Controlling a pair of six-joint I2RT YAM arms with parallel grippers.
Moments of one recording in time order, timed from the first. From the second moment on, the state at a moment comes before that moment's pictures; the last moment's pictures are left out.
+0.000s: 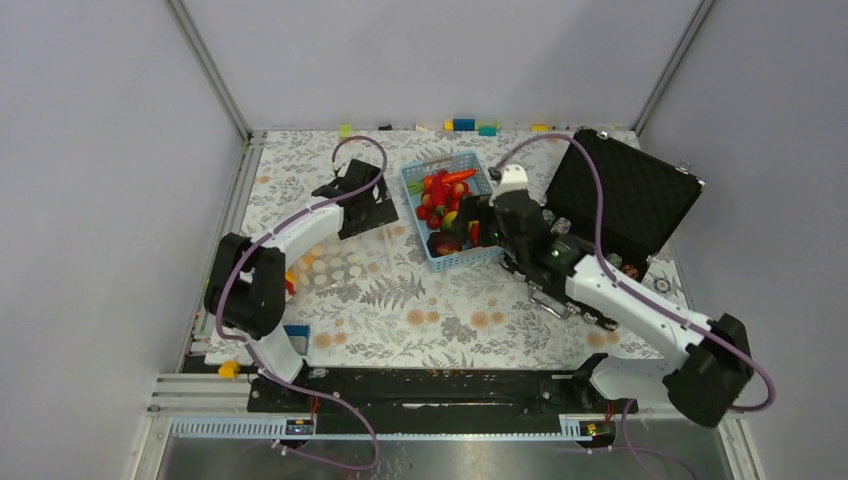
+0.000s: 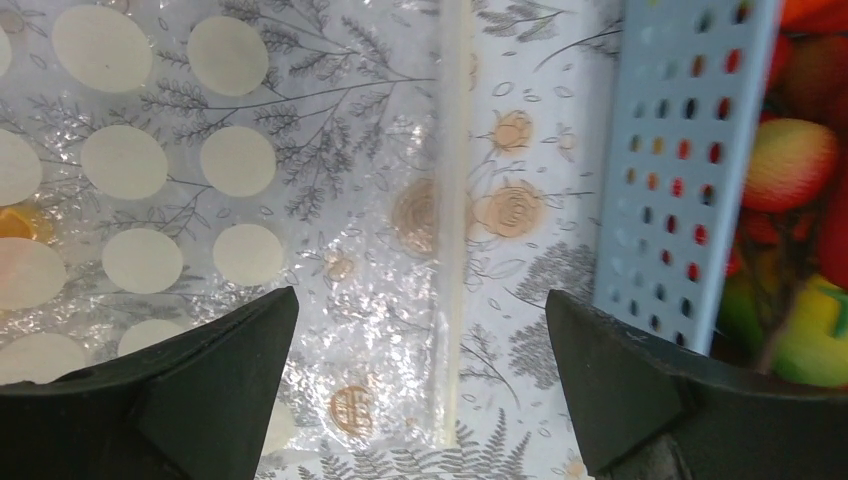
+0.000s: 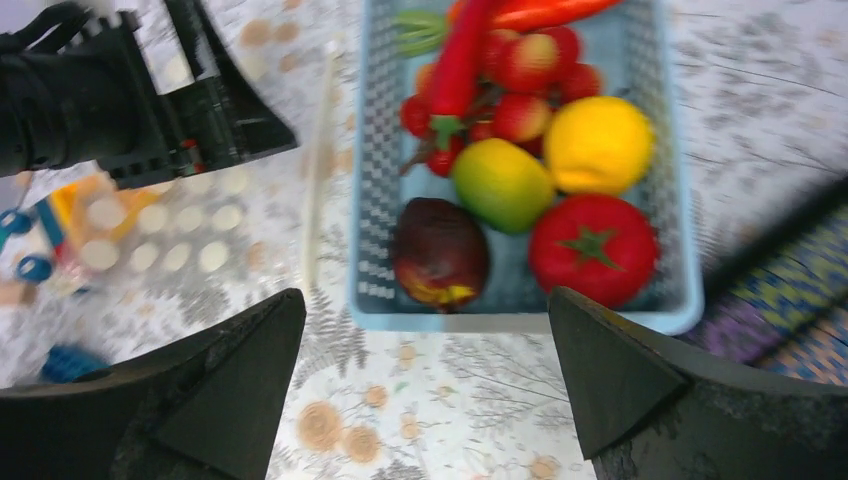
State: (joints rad) left arm -0.39 1.67 1.19 -0.47 -0.19 -0.69; right arm 0.74 1.28 1.04 -0.24 0.23 0.43
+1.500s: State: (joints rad) left arm -0.48 2.04 1.48 -0.76 -0.35 -0.68; right arm 0.72 1.08 0.70 -0.16 0.62 0.46
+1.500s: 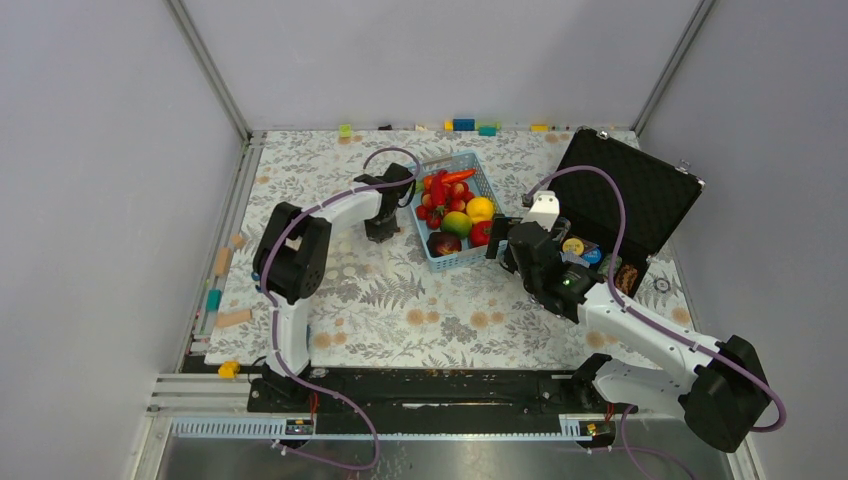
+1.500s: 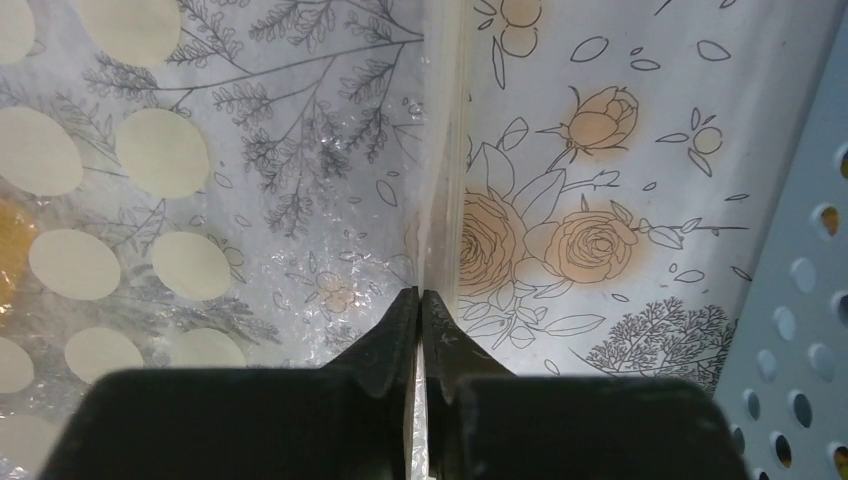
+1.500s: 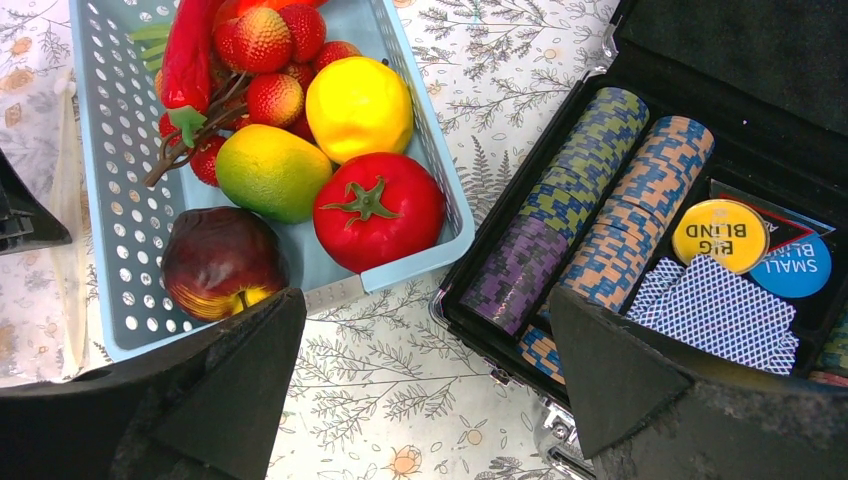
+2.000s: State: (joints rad) left arm -0.50 1.84 1.34 -0.73 -0.30 -0.68; right arm 0.72 1.08 0.70 -0.16 0.54 0.47
